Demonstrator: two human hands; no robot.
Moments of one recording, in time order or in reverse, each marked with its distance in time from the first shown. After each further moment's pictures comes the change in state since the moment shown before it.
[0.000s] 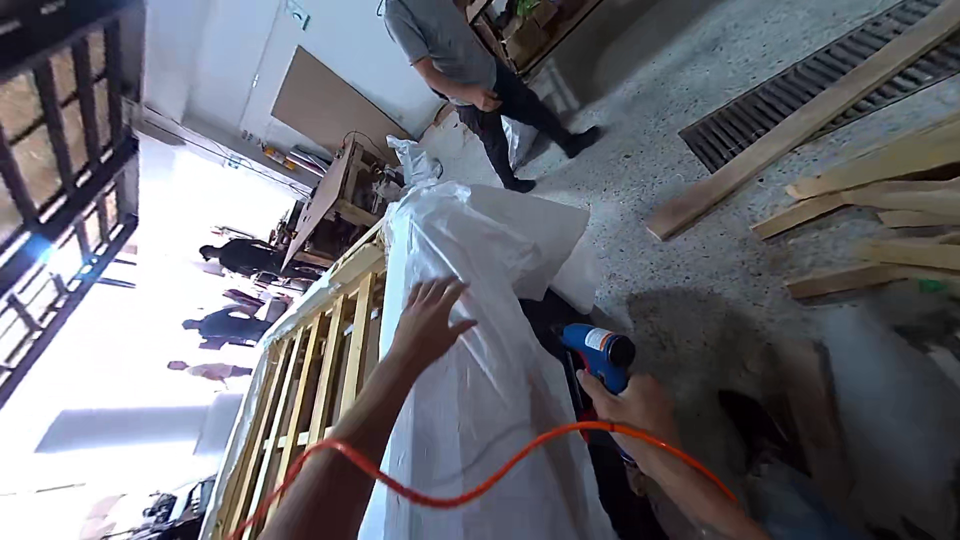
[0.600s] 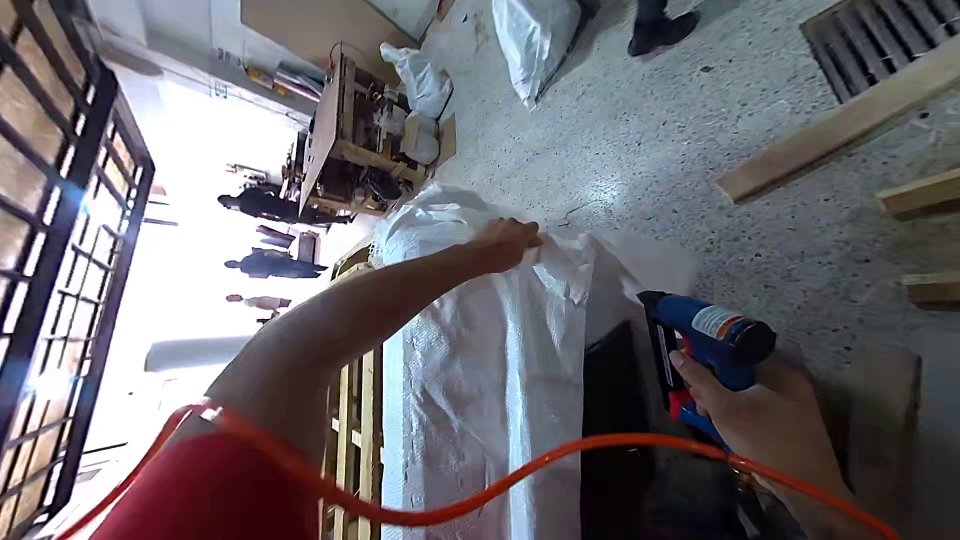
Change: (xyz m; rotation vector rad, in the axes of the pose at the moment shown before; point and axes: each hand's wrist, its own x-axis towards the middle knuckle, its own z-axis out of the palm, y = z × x) left_hand 0.335 -0.037 0.050 0.036 -0.560 0.253; right_hand 0.202 -0.061 -0.047 -0.022 0.042 0.100
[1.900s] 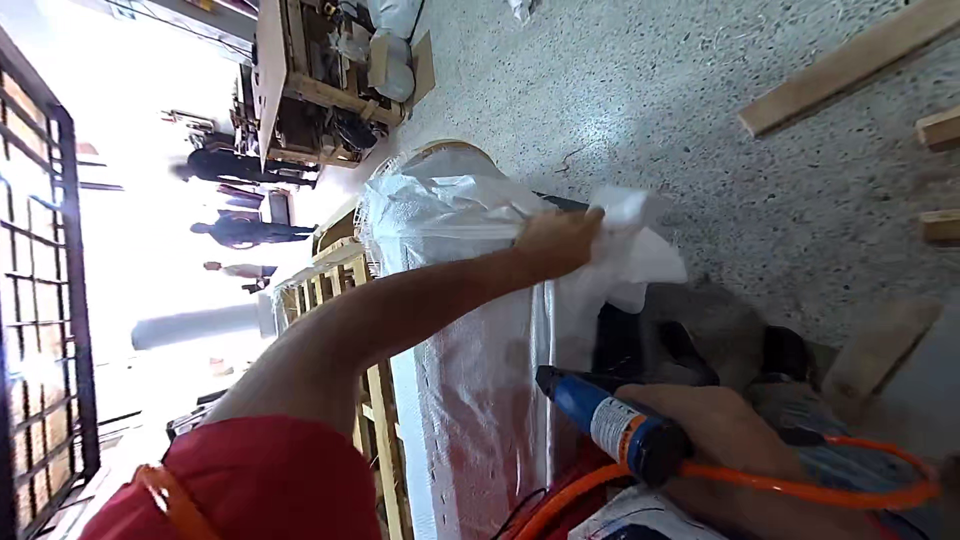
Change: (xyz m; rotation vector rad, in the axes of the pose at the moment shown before) left_hand -0.006 0.042 0.033 -0.201 0.016 0.023; right_hand -0.033 -0.072 0.040 -0.176 -0.648 -0.533
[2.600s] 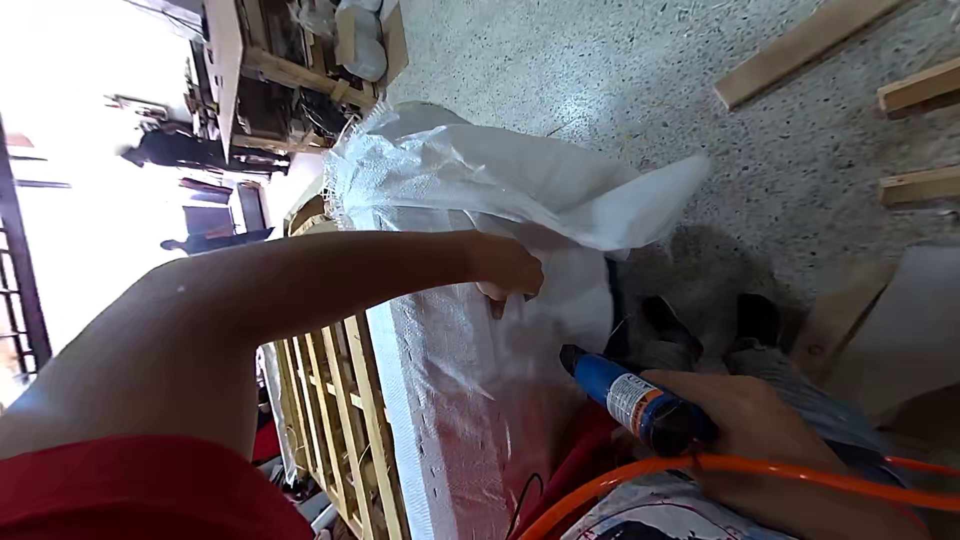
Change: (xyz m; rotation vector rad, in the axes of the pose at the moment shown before) left_hand -0.032 -0.032 0.034 0.443 -0.723 0.674; right_hand -0.046 0.000 0.004 -0.105 0.001 0.178
